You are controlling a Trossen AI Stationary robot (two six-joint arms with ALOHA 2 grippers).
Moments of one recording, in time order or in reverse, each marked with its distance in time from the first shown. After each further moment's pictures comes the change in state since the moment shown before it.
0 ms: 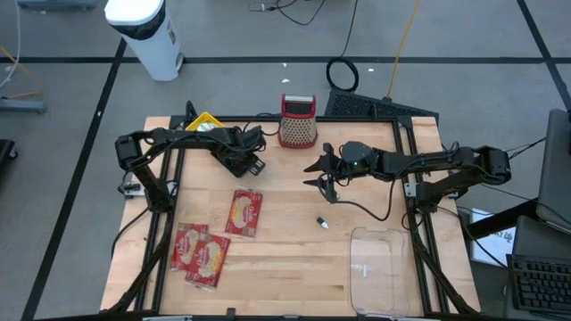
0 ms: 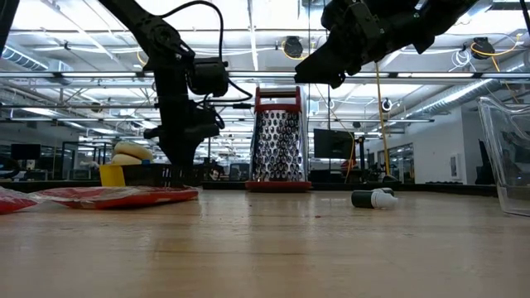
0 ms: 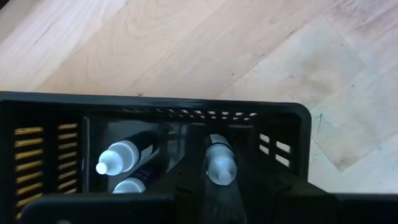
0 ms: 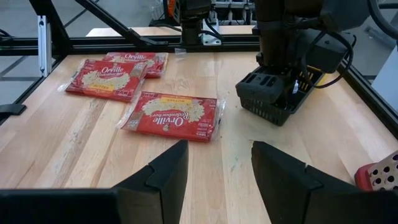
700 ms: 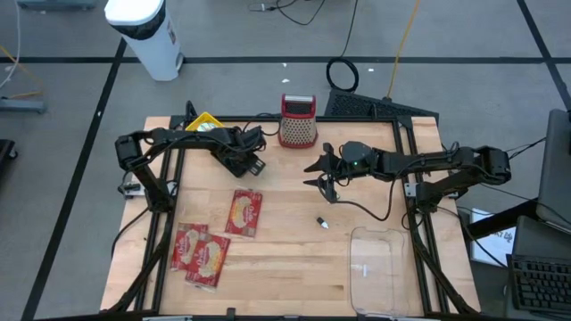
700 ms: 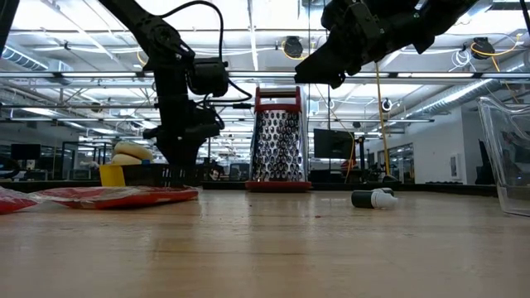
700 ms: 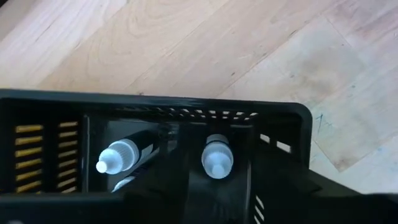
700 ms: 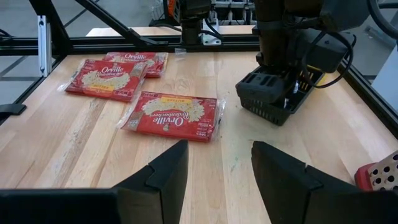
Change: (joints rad) left arm 0.000 0.000 0.000 -0.002 -0.001 -0.010; right arm 0.000 0.000 0.000 0.000 0.000 0.000
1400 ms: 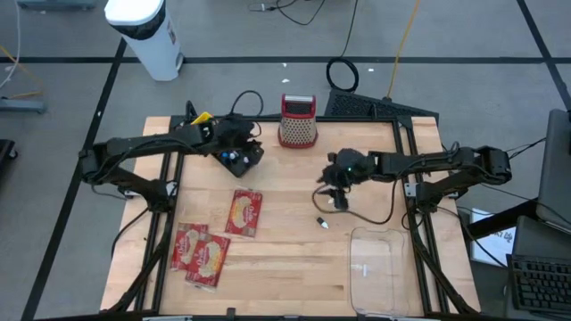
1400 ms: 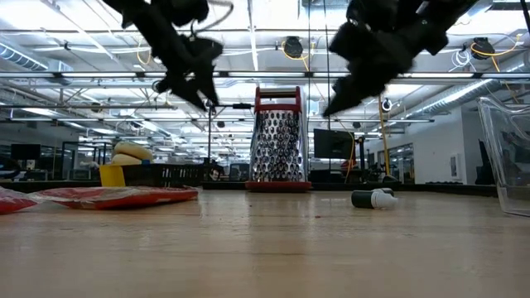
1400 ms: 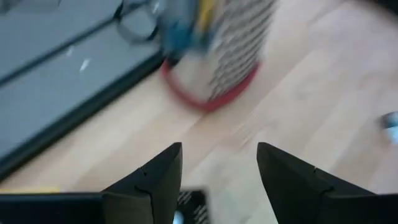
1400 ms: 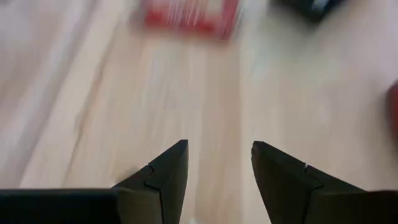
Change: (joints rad) left arm -0.060 -0.342 0.000 0.186 -0.026 0.098; right arm 0.011 -0.005 0.000 -0.337 -0.004 -0.108
